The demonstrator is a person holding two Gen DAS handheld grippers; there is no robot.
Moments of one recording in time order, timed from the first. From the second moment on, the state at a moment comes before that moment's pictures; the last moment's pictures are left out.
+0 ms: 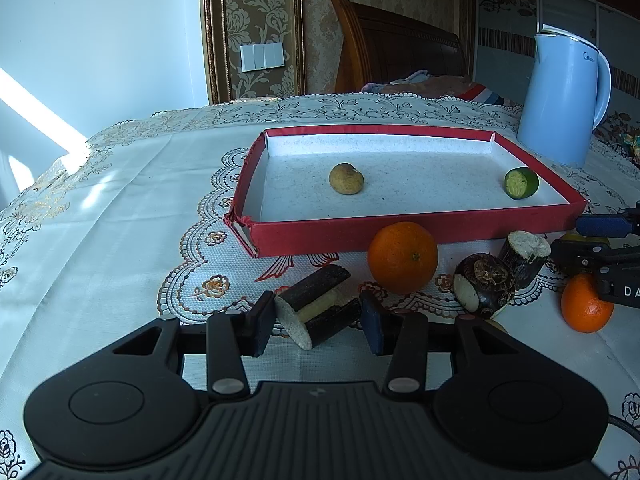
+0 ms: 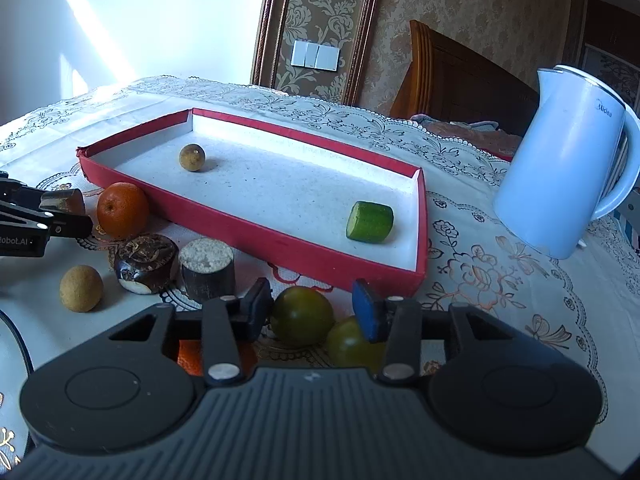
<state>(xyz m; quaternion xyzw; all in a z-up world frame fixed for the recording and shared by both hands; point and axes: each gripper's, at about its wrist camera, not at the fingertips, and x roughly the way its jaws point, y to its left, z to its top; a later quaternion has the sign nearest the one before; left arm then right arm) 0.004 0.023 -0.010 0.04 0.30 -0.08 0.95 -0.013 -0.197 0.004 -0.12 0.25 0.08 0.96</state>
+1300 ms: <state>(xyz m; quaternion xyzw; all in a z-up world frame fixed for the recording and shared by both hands) -0.002 0.029 0.001 0.04 0.27 -0.07 0.96 -0.023 -0.260 0.045 0.06 0.21 0.07 0.97</state>
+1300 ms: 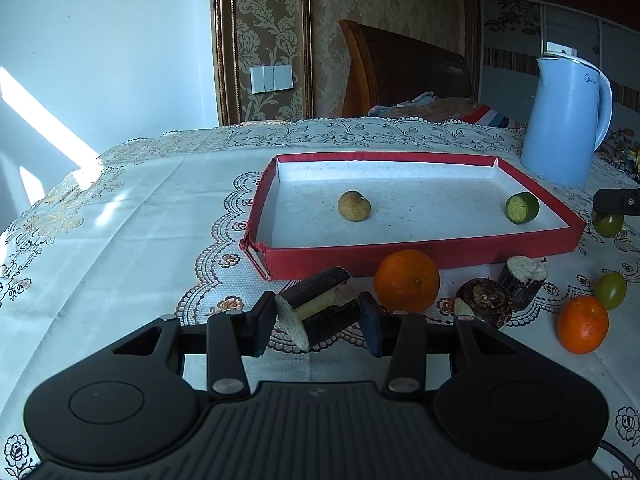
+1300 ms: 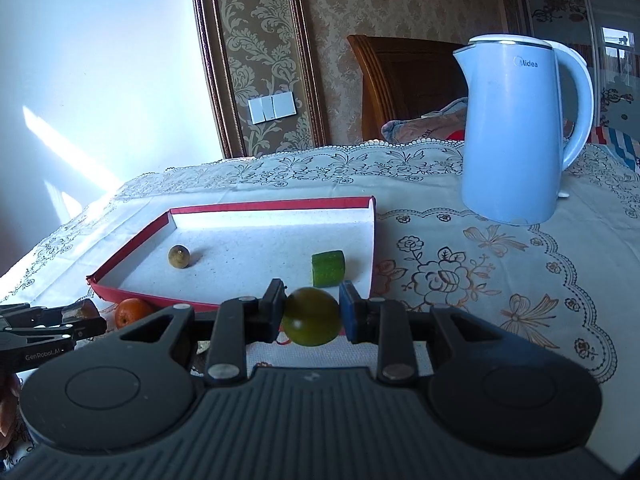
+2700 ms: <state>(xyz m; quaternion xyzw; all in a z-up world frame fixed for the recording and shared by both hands) 0.118 -0.014 0.020 0.01 0.28 -0.05 0.96 0.122 -0.202 0.031 0.02 0.26 0.03 0.96</state>
